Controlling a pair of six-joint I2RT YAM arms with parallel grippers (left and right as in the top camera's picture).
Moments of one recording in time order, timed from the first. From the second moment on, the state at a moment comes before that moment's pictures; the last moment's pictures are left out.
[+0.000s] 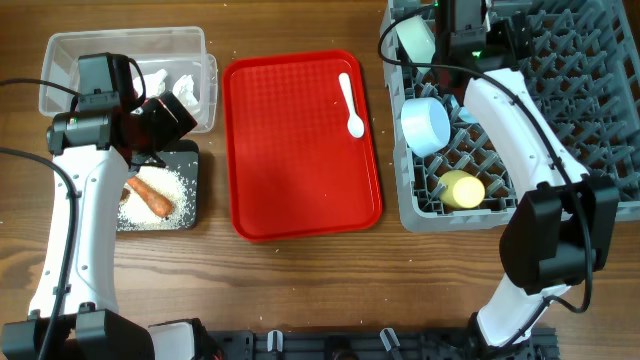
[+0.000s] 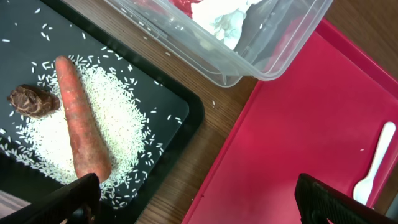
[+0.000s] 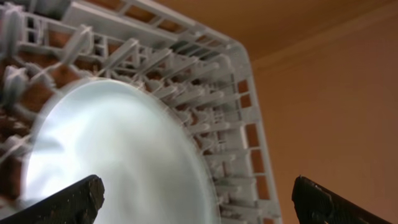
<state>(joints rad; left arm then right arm) 0.12 1.49 1.32 -0.97 0.02 -0.54 0.20 1.92 1.61 -0.54 0.86 -0.29</state>
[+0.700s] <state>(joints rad) 0.12 1.49 1.32 -0.97 0.02 -0.54 0.47 2.12 1.61 -0.57 0.05 0.07</state>
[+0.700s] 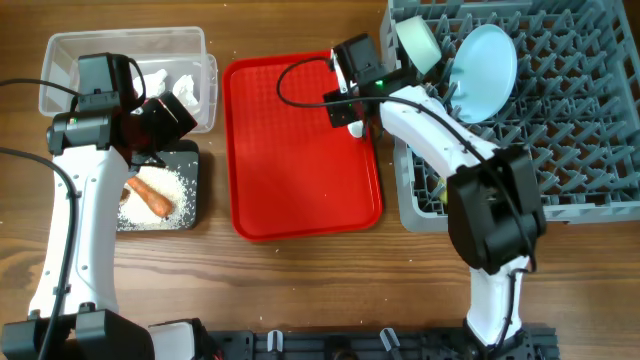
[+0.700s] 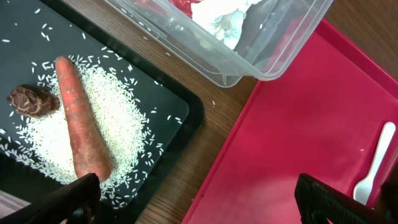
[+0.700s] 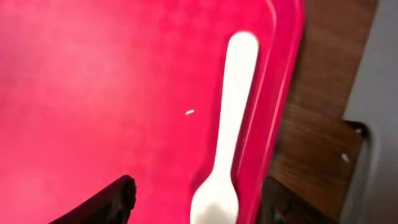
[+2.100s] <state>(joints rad) 0.12 1.49 1.32 -0.97 0.02 -0.54 0.08 1.36 1.53 -1.37 0.01 0.14</state>
